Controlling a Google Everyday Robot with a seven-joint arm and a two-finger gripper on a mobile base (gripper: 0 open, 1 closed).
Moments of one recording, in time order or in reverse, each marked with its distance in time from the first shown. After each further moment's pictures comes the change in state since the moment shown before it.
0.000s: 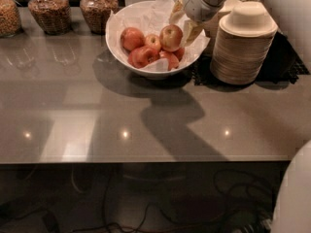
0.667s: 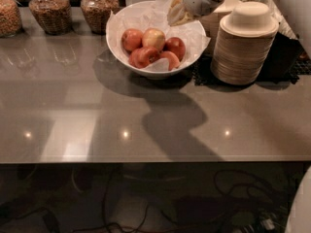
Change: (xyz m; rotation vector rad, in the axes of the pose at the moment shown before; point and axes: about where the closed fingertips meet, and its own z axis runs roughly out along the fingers) arm -0.013 -0.013 -0.020 0.079 -0.058 0.012
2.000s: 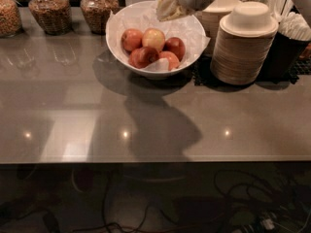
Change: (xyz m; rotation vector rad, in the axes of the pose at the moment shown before) arm -0.056 -0.008 -0.031 0.057 -0.070 -0.034
